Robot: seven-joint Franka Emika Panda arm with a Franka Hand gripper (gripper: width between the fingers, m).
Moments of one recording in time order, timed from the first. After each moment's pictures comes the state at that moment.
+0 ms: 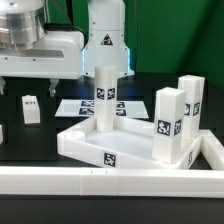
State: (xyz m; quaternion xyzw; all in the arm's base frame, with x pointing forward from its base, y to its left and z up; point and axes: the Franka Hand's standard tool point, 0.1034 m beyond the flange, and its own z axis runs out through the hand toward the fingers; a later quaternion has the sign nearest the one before) arm 0.457 -0.172 0.070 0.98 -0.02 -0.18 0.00
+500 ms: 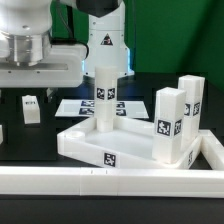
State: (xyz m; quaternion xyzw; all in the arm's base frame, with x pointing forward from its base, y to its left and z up) arm 0.453 -0.181 0.056 0.97 0.11 -0.22 0.04
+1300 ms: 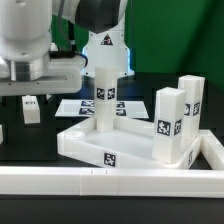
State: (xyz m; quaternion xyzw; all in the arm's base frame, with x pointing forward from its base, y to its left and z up) arm 0.432 -0.184 0.047 0.93 0.09 -0.36 0.03
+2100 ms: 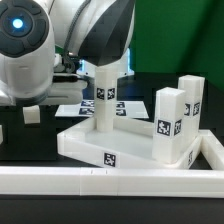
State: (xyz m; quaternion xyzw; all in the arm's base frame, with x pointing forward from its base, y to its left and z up) arm 0.422 -0.182 0.033 0.89 0.07 -0.45 0.05
